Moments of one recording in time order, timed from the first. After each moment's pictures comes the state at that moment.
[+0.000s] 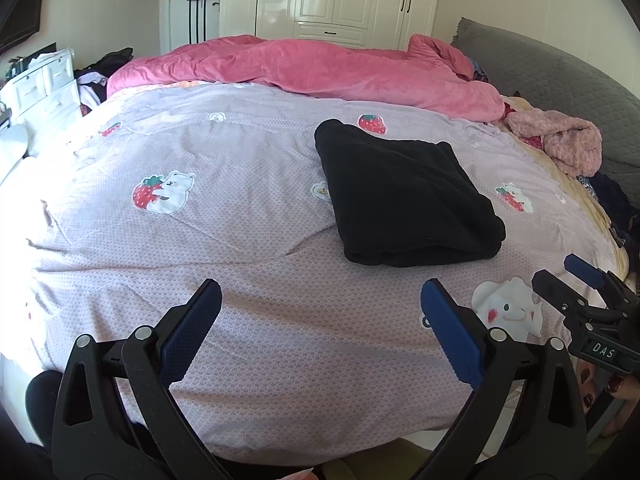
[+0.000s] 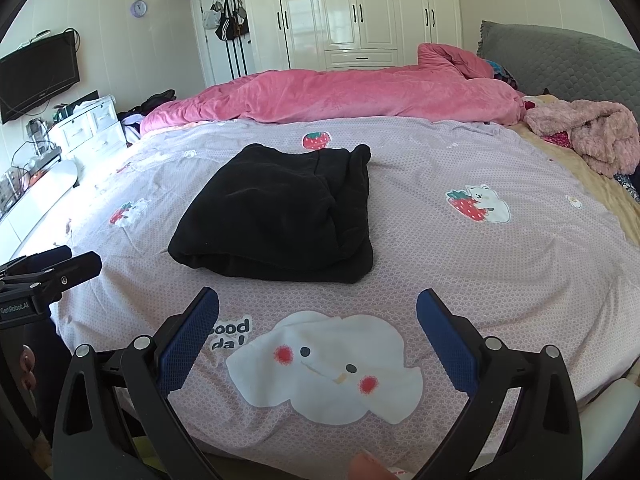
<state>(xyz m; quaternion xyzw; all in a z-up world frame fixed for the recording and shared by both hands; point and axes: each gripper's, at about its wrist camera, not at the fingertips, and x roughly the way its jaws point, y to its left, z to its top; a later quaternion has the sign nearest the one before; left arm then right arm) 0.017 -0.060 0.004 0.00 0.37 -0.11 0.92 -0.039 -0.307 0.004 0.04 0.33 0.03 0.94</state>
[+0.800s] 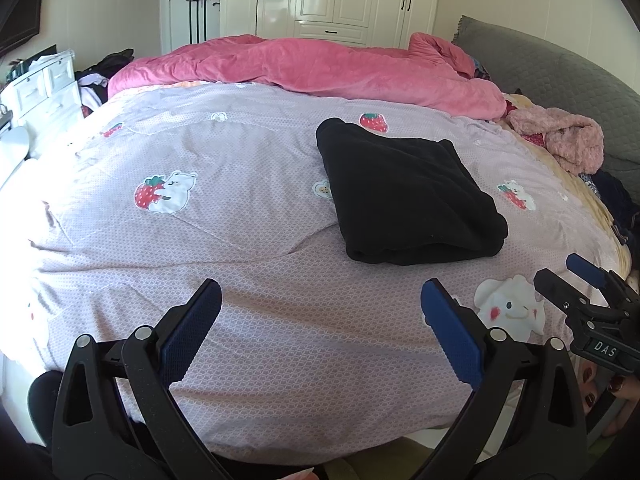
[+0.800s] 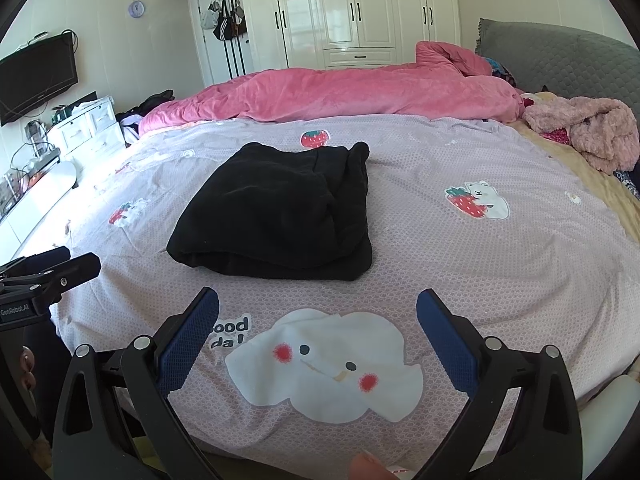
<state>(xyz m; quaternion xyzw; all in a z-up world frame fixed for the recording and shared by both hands) 0.018 -0.061 0.003 0.00 0.37 -0.11 0.92 -0.041 -0.307 0.003 0.05 0.33 0.03 0.94</state>
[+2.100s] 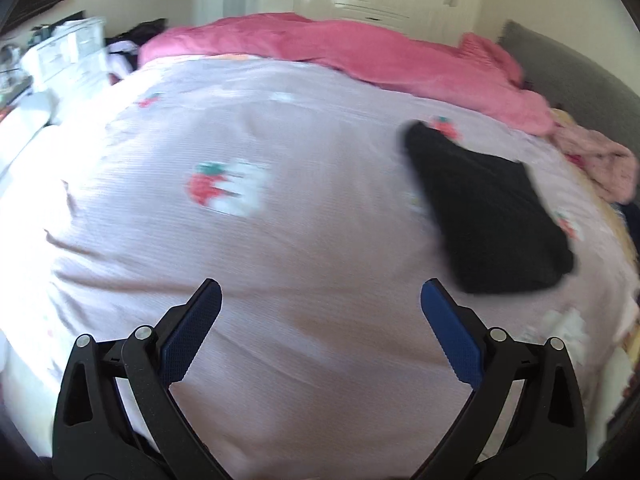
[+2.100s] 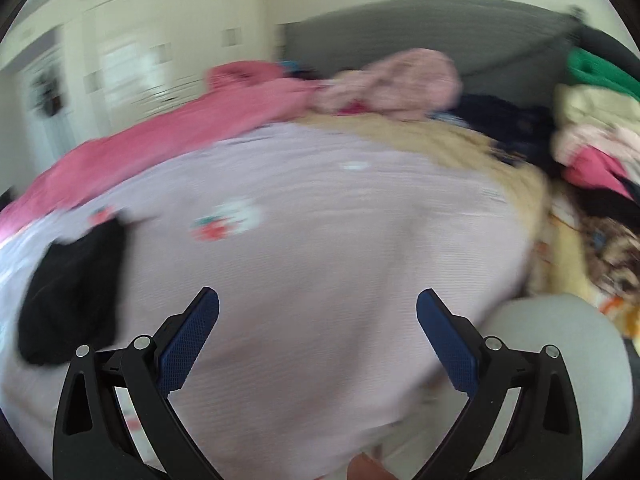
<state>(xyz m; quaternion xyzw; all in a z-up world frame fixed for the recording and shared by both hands) 0.086 0.030 -0.008 -0.02 0.41 -0.03 0.91 -0.096 -0.468 -0.002 0.15 0.28 -0.35 0.88</state>
